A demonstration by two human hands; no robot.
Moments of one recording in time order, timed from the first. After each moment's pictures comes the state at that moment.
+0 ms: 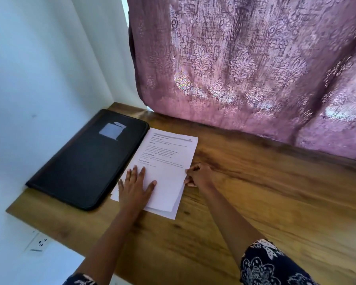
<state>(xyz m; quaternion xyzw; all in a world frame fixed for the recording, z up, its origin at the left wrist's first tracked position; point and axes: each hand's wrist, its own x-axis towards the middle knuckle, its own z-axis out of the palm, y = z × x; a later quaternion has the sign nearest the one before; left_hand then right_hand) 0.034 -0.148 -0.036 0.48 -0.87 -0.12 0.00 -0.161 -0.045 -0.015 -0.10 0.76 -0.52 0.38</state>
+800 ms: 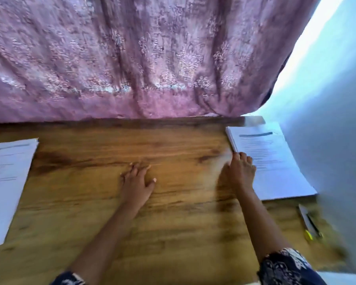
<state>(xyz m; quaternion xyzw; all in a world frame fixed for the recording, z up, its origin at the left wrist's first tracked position) -0.223 0.171 -0.038 0.23 -0.94 -0.23 0.01 -0.362 0.434 0.013 0.00 1.00 -0.06 -0.03</state>
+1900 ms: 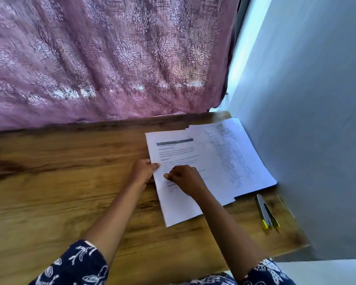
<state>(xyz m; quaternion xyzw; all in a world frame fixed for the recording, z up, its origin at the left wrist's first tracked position) -0.320 0.304 -0.004 0.33 -0.69 -0.64 -0.02 -0.336 0.458 0.022 -0.19 0.91 -0.31 0.17</state>
